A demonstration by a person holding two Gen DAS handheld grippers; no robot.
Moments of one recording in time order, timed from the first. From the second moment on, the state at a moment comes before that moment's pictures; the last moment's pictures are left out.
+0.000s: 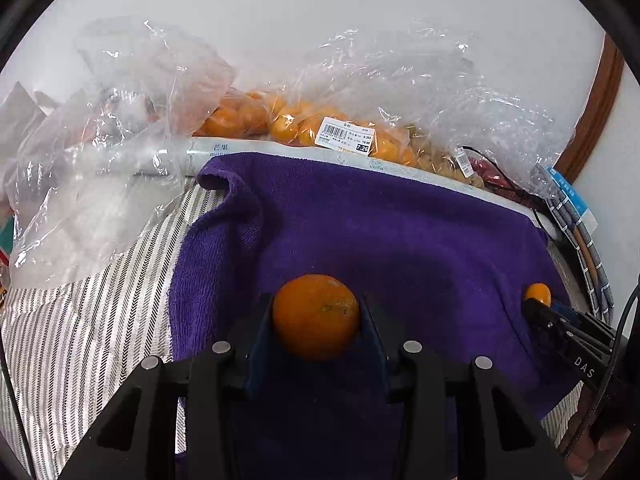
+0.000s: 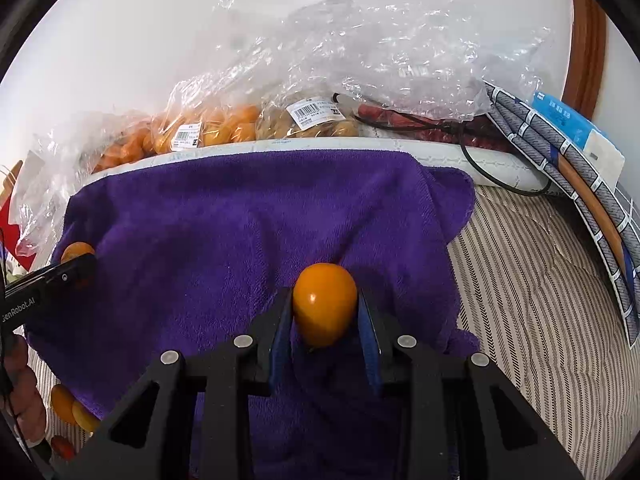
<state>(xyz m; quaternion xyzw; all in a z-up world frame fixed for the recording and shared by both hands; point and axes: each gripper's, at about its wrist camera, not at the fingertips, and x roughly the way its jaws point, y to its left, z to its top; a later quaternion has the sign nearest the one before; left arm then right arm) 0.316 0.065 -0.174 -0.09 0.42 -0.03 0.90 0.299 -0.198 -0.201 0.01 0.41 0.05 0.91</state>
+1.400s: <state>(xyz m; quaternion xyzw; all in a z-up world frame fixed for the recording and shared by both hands) 0.270 0.049 -0.119 -0.07 0.31 -0.07 0.95 0.199 -0.240 -0.123 0.10 0.35 0.03 0.93</state>
